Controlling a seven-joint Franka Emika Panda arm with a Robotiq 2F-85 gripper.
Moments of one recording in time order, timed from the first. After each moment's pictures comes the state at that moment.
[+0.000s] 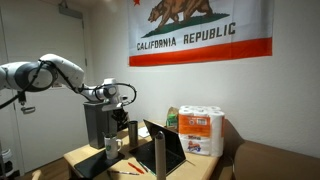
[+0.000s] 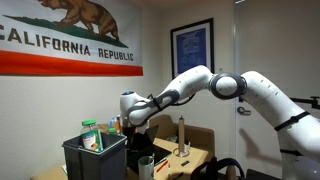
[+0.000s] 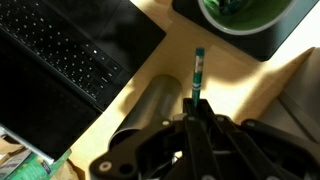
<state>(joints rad) 0.29 0.71 0.06 -1.36 -0.23 2.20 -0.17</state>
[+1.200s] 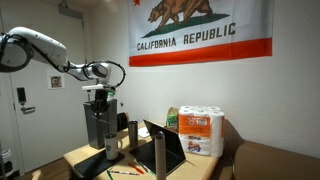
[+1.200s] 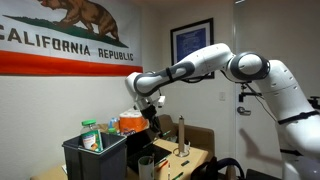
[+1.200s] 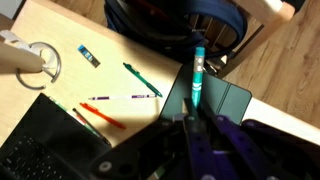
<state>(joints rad) 0.27 0.41 0.11 -1.49 -0.18 1.48 -0.13</state>
